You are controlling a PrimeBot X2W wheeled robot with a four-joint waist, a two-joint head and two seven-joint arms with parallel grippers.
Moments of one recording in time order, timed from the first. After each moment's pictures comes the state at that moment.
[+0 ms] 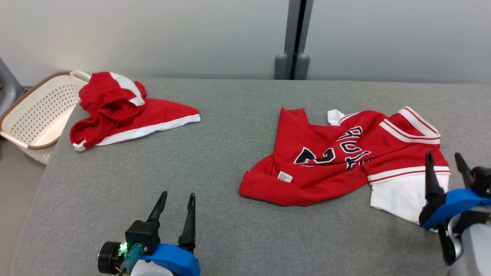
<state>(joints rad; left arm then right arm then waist) -0.12 0.05 -0.24 0.44 -0.19 -0.04 -0.26 -0.44 -0.20 -0.24 0.77 0.02 0.13 -0.26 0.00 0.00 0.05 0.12</state>
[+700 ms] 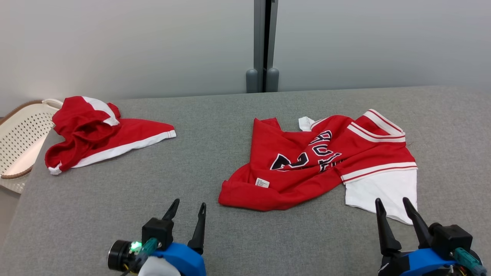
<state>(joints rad) -0.14 0.05 -0.28 0.54 -0.18 -0.07 -0.24 -0.02 -0.05 -0.06 0.27 0.15 0.13 -0.21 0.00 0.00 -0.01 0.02</state>
